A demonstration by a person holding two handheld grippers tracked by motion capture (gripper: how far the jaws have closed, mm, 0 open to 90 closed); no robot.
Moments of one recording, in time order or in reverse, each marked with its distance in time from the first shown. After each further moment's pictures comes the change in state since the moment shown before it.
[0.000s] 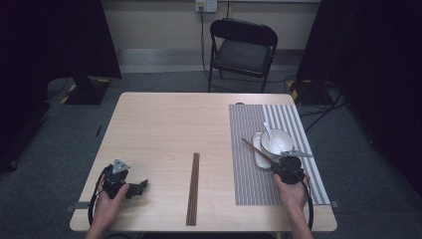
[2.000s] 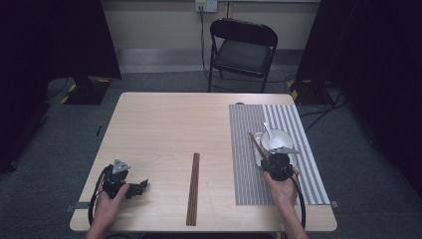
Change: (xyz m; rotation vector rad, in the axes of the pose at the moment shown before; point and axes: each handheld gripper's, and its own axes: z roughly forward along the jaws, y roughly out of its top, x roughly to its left) left arm 0.000 0.000 0.000 0.000 0.000 0.000; right arm 0.025 0.010 0.014 -0.005 0.044 -0.063
